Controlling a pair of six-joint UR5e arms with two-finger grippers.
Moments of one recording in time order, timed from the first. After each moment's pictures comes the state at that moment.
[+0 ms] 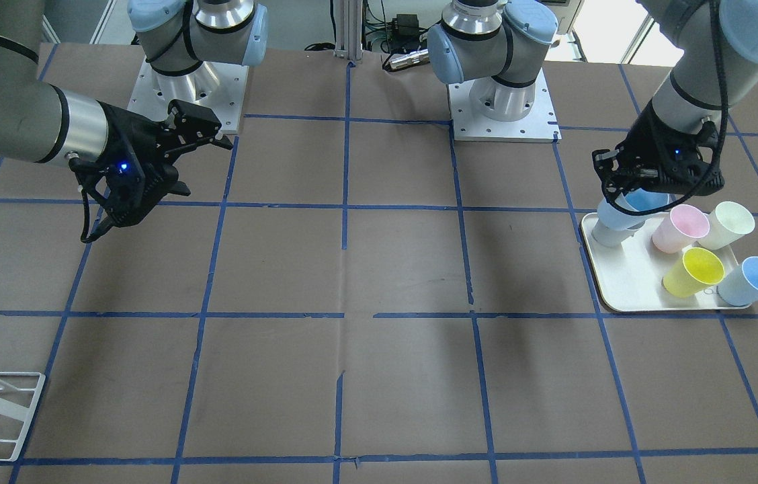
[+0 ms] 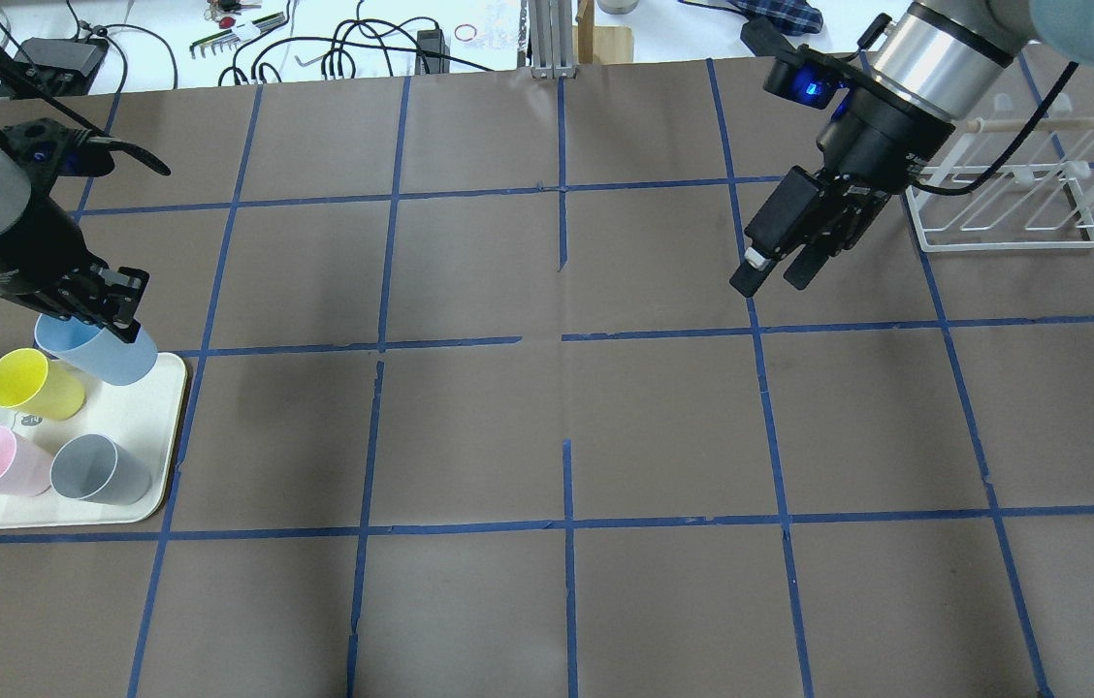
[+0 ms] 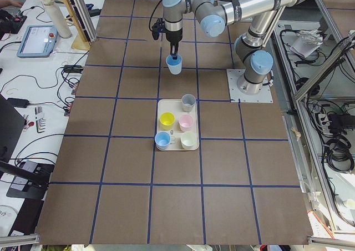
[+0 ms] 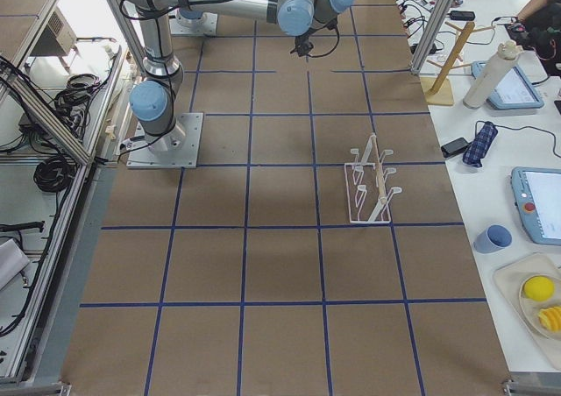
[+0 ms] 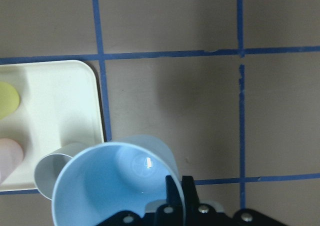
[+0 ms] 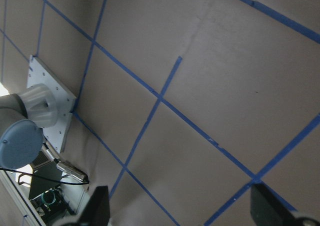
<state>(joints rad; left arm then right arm) -1.25 -1.52 -1.82 -1.40 1.65 0.43 1.46 -1.40 1.48 -1.16 -1.20 -0.77</state>
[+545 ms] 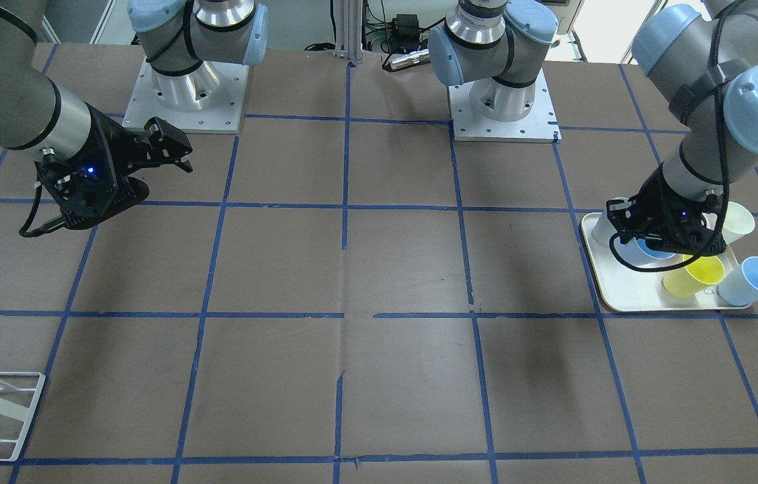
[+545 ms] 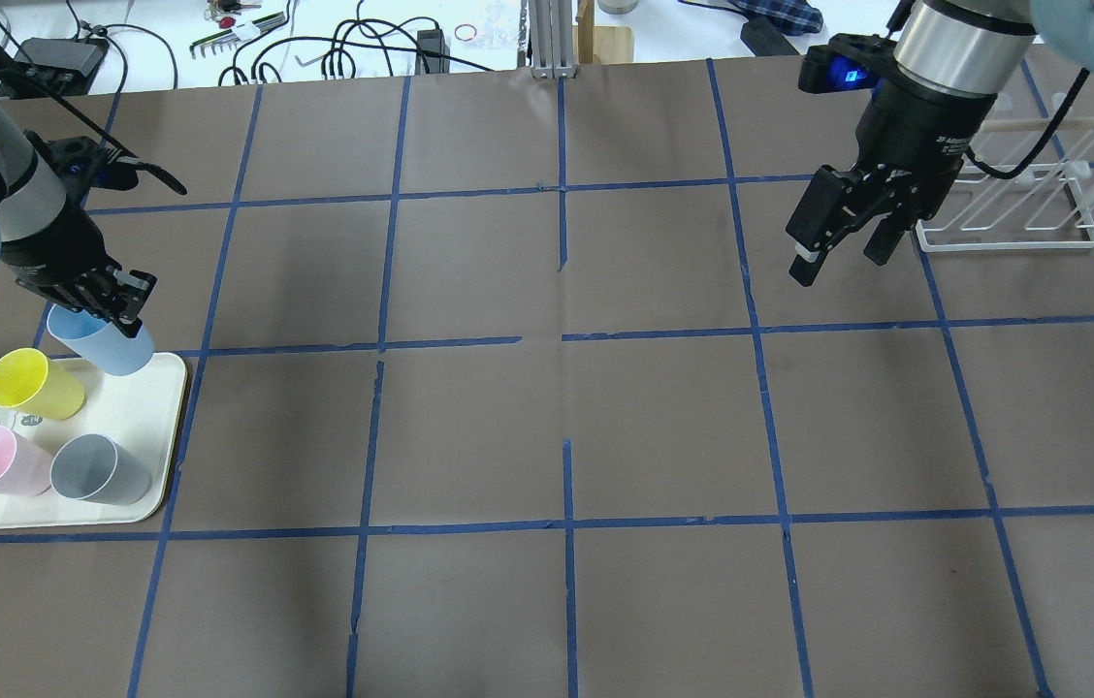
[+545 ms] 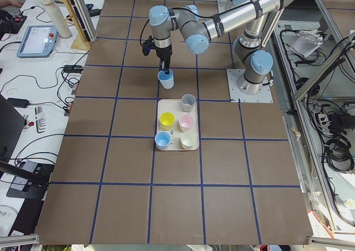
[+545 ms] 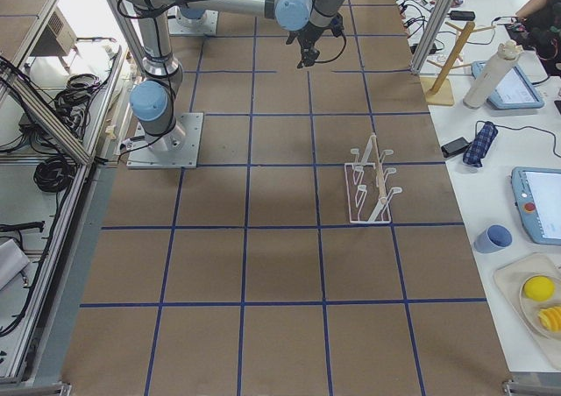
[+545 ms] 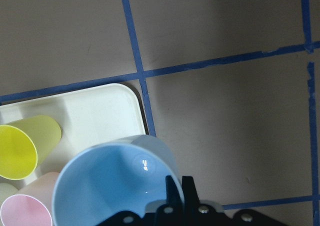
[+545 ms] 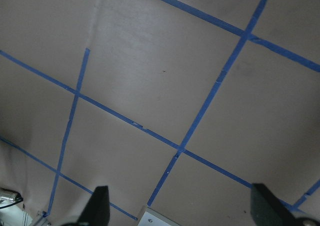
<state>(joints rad) -1.20 -1.68 -1.82 -1.28 1.69 0.51 1.48 -1.42 1.48 -1.30 -1.45 -0.52</state>
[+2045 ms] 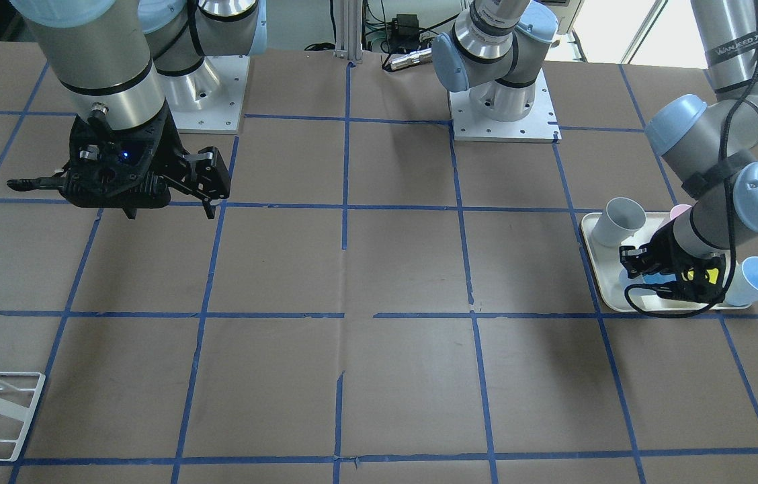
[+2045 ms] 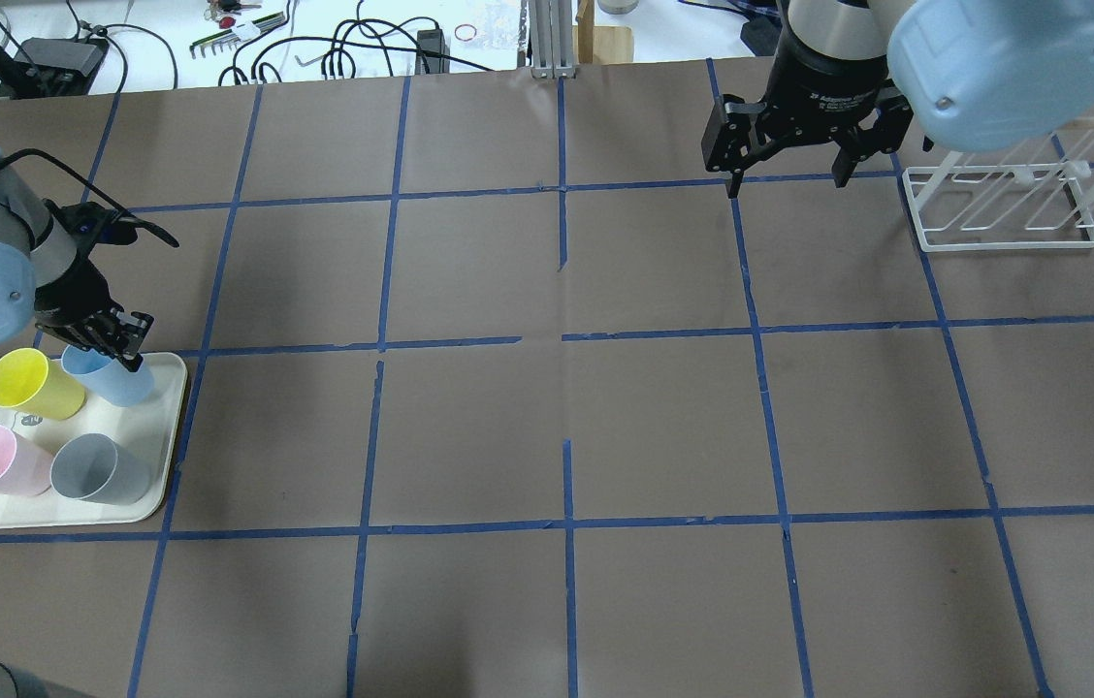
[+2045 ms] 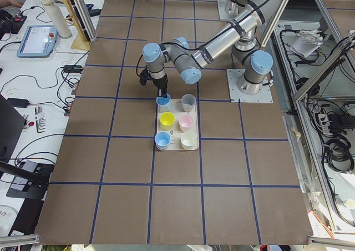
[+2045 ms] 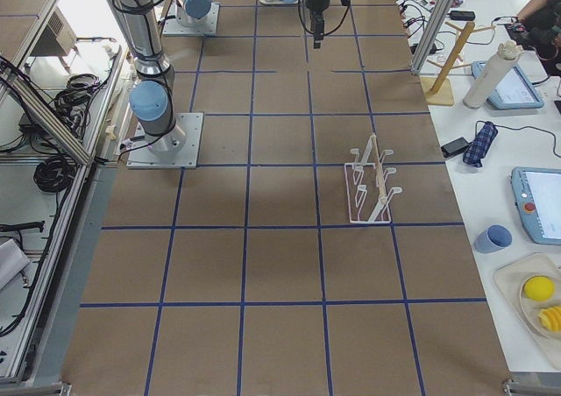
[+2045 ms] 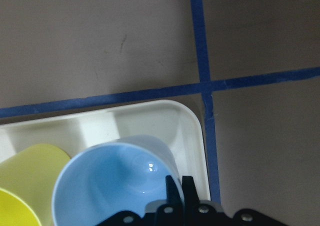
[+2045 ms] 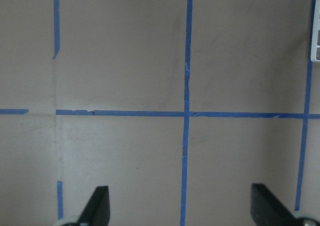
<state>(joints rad) -1.11 -1.86 -1.87 -1.11 1.69 0.58 1.66 -1.45 1.49 -1.67 -1.59 0.06</state>
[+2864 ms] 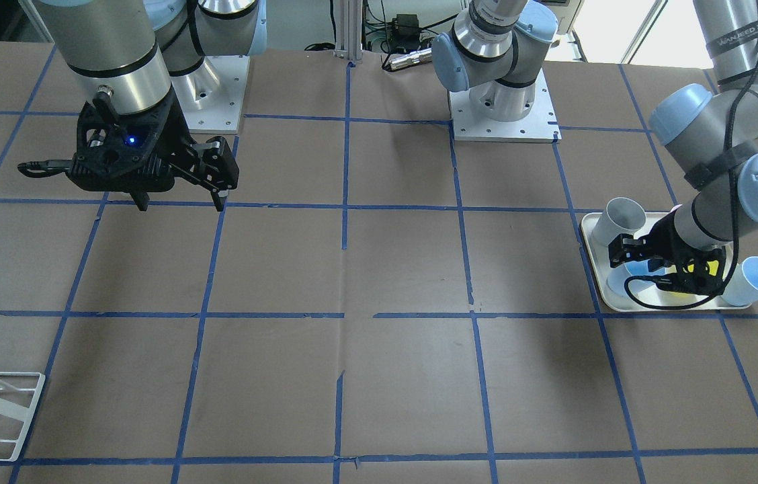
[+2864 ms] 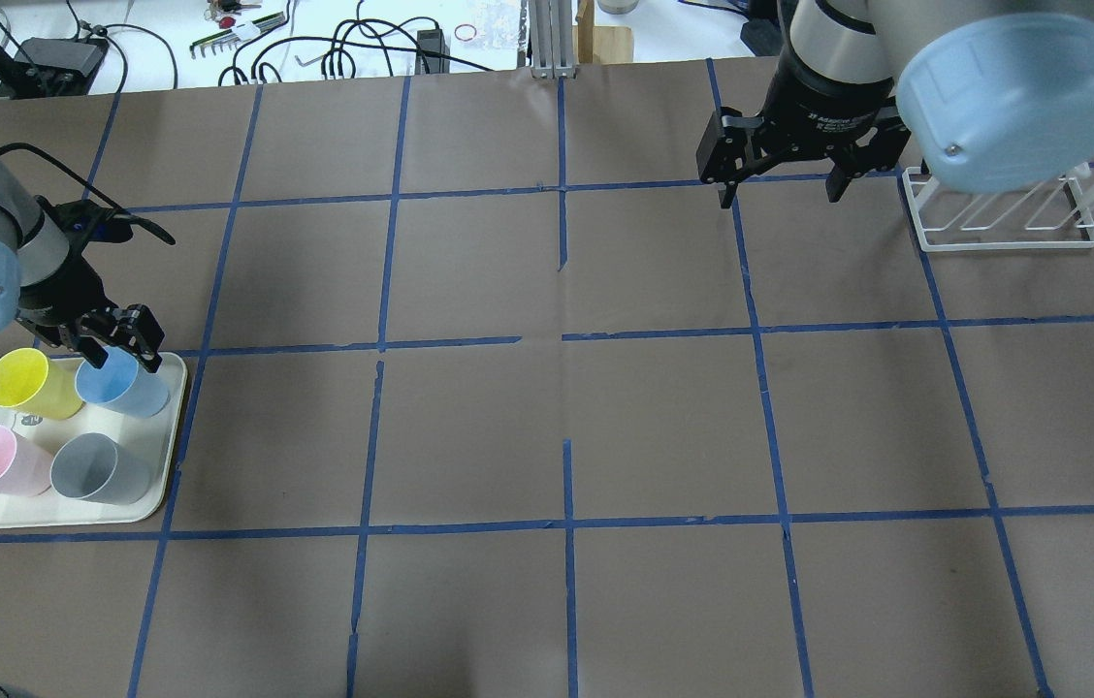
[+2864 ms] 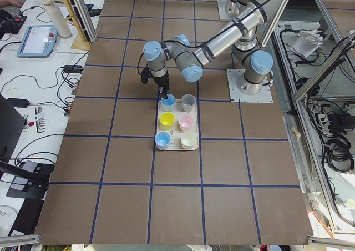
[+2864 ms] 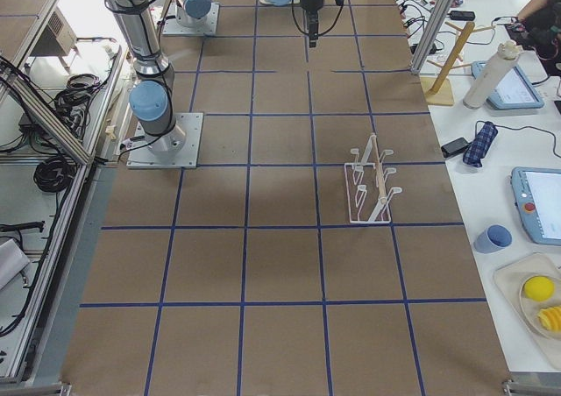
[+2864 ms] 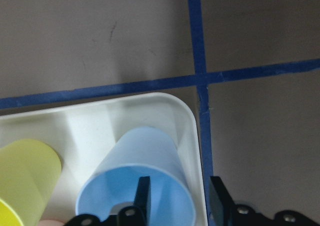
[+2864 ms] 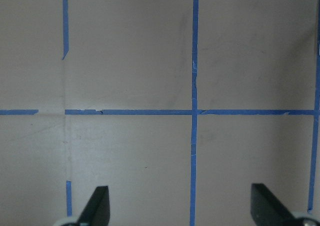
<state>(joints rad) -1.11 -1.81 -1.85 -1.20 1.68 0.57 1.66 -1.50 1.55 -1.71 -1.58 0.07</state>
